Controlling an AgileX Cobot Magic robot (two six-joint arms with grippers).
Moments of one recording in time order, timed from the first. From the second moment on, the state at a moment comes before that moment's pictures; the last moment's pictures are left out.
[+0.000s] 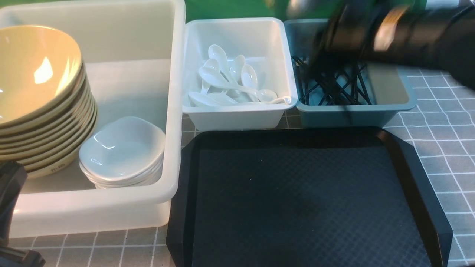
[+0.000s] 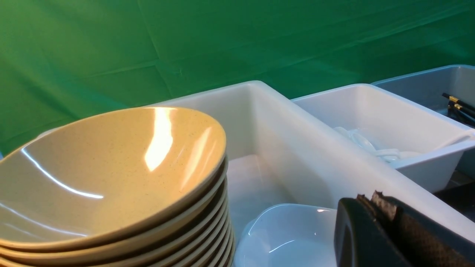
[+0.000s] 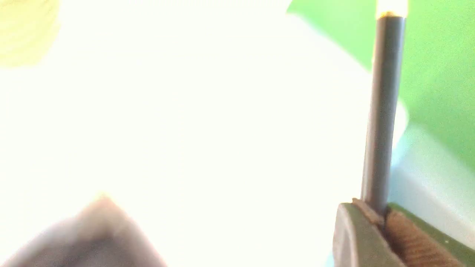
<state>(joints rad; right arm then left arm) 0.48 1.47 -1.22 -0.15 0.01 -0.10 -0.08 0.18 -0.24 -0.54 0.18 0.67</state>
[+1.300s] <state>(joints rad) 0.25 0.42 -0.40 -0.01 -0.02 -0.22 -0.08 0.18 -0.24 -0.53 0.22 0.67</state>
